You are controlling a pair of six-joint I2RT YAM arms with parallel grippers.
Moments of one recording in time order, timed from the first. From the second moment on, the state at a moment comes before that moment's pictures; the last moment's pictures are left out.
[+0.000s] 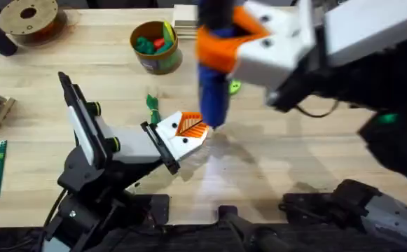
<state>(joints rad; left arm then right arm) -0.47 0.01 0.01 -0.06 0.50 -0.06 0.67 0.93 0.68 0.49 -0.63 0.22</state>
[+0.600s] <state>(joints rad) -0.47 0.01 0.01 -0.06 0.50 -0.06 0.80 1.16 0.68 0.84 -0.63 0.13</state>
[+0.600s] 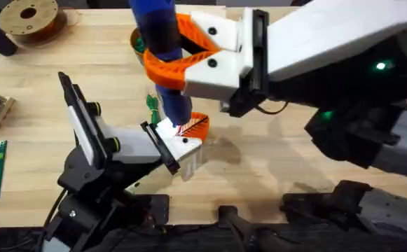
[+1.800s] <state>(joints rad) -0.47 0.01 0.01 -0.06 0.50 -0.06 0.84 1.26 0.68 0.93 -0.59 0.10</state>
